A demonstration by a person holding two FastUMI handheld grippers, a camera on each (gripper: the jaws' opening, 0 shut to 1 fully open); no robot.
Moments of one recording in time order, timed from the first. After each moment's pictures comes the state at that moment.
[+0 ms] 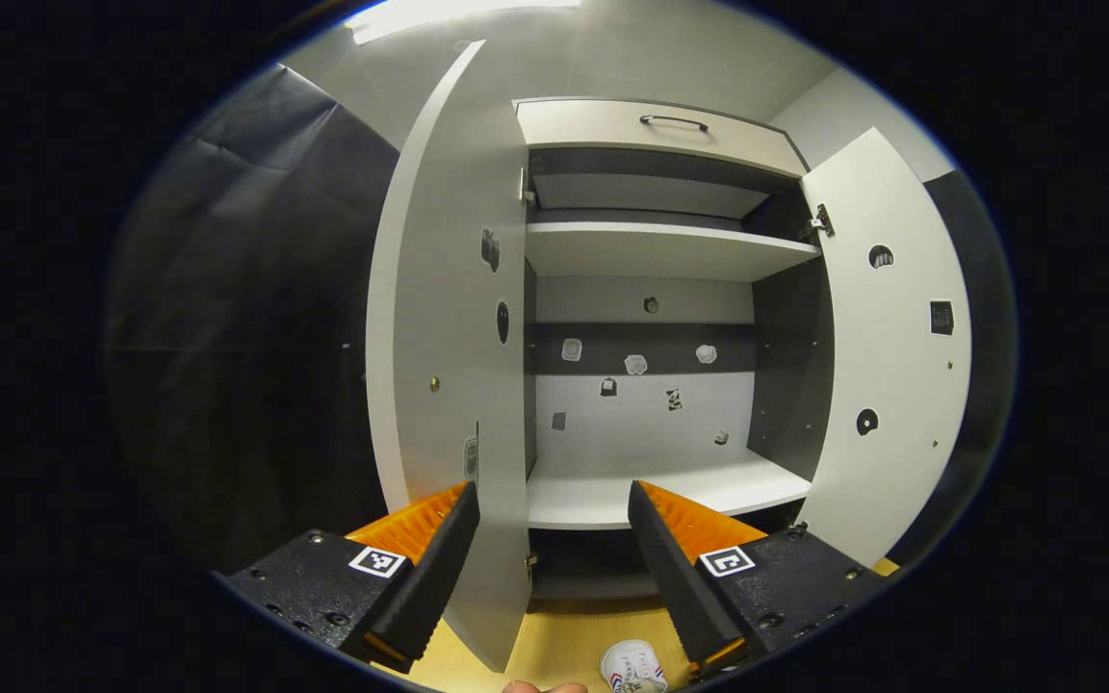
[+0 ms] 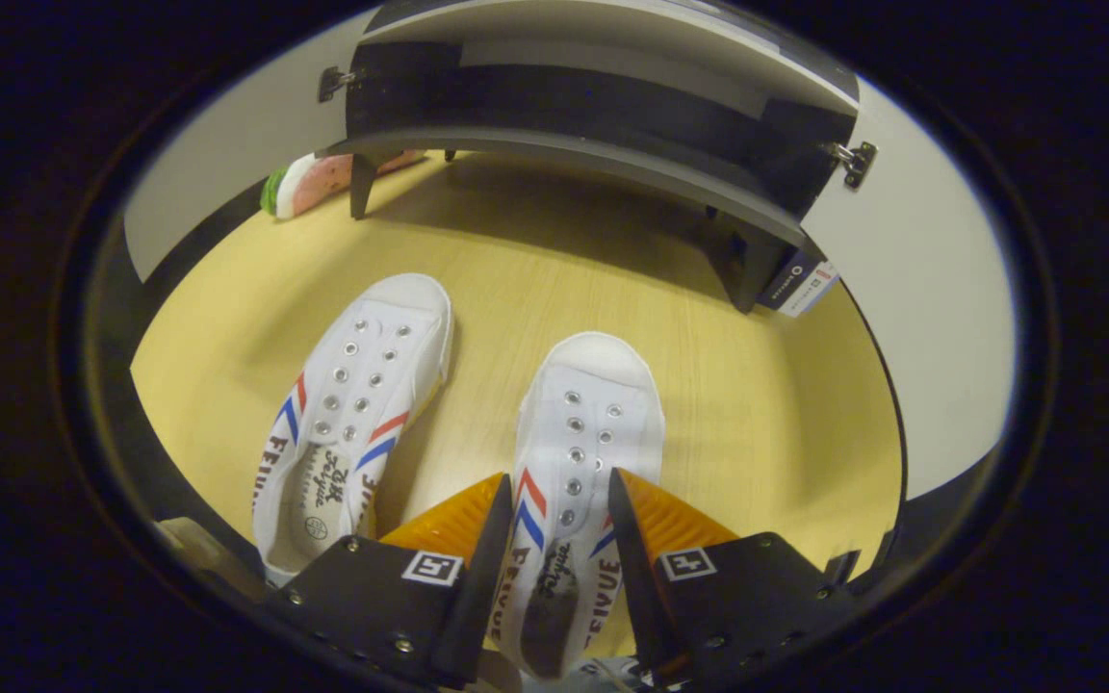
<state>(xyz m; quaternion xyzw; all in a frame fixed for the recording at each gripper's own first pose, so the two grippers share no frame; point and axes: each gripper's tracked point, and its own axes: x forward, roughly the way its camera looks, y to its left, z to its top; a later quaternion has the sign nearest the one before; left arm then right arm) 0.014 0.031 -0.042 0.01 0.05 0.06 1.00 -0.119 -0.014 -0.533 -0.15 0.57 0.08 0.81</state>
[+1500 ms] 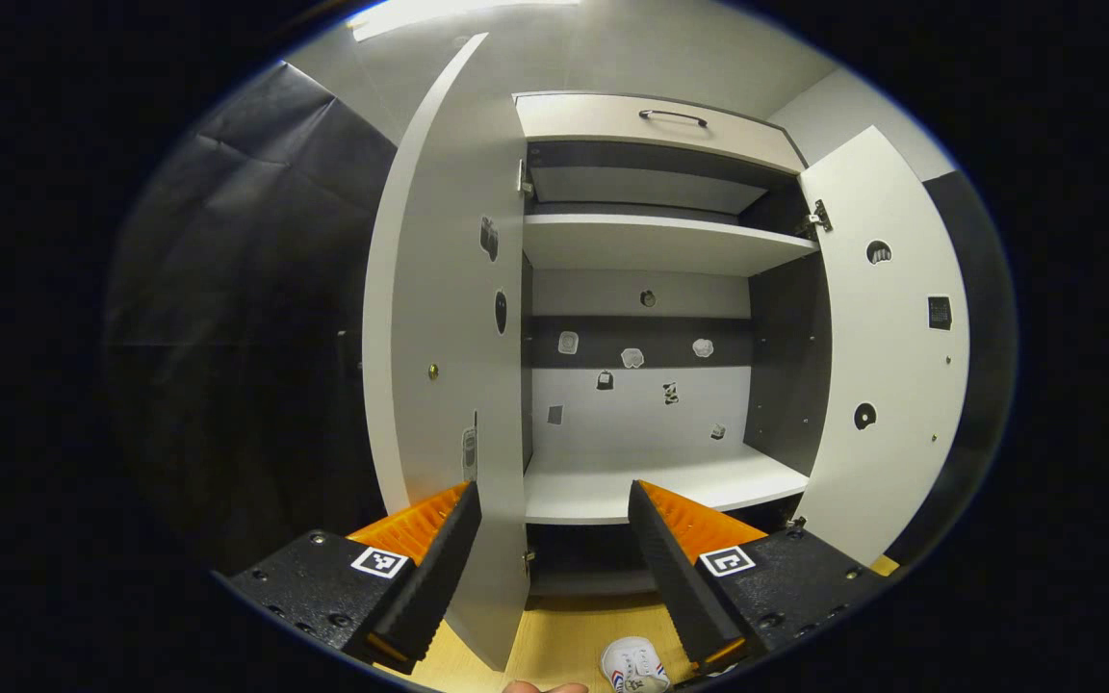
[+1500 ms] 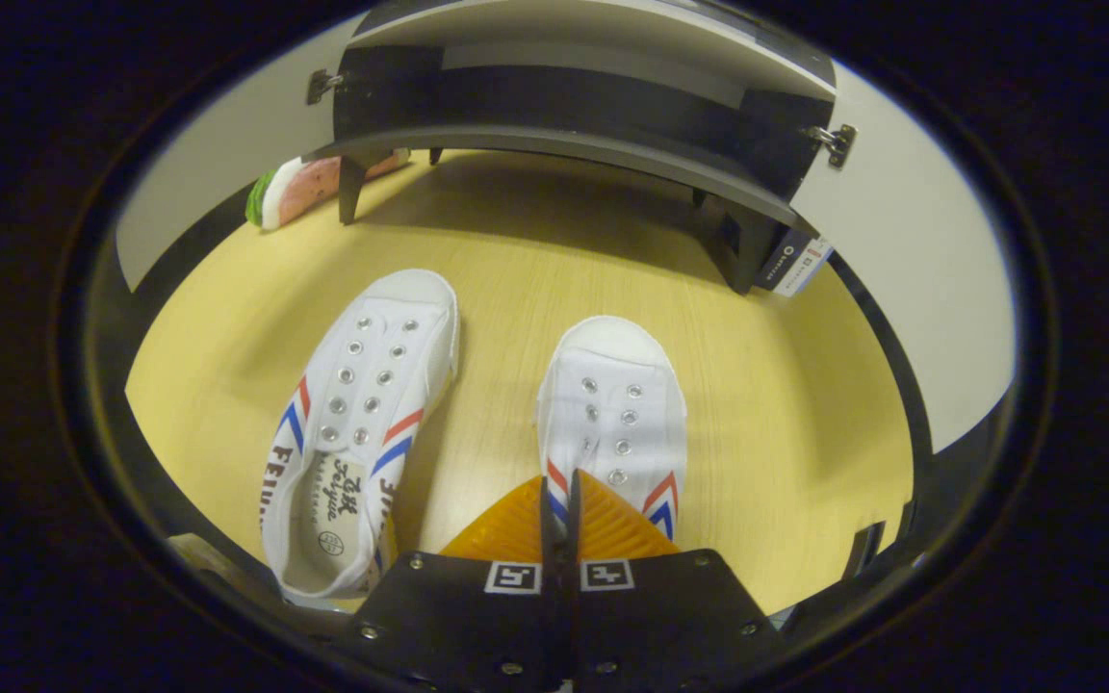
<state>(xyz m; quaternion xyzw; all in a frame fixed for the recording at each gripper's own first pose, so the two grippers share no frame) 0.014 0.033 -0.047 0.01 0.06 0.05 1.00 -0.128 -0.004 -0.543 -0.11 0.56 0.04 0.82</state>
